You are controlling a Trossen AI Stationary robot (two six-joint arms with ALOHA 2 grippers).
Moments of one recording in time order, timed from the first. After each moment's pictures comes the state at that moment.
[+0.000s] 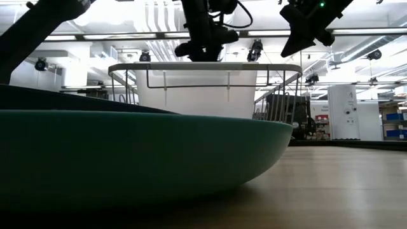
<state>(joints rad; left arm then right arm) 0.26 2.16 2.27 -1.28 -0.32 -0.41 -0.20 0.99 0.92 -0.60 0.53 0.32</state>
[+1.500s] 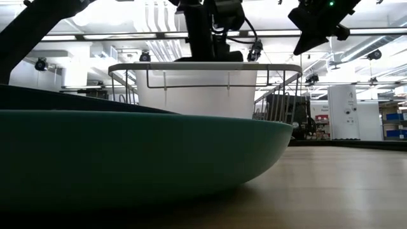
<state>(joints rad) 0.20 2.16 2.06 -1.16 -0.38 -0.56 -0.20 0.92 0.92 -0.71 0.68 0.36</state>
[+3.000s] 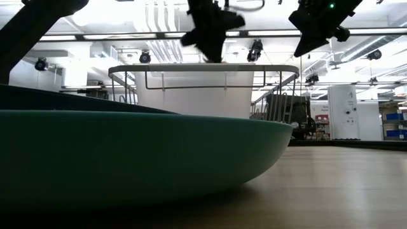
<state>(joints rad) 0.15 2.16 2.30 -1.29 -0.37 -0.36 -0.20 0.92 0.91 -0.71 0.68 0.35</state>
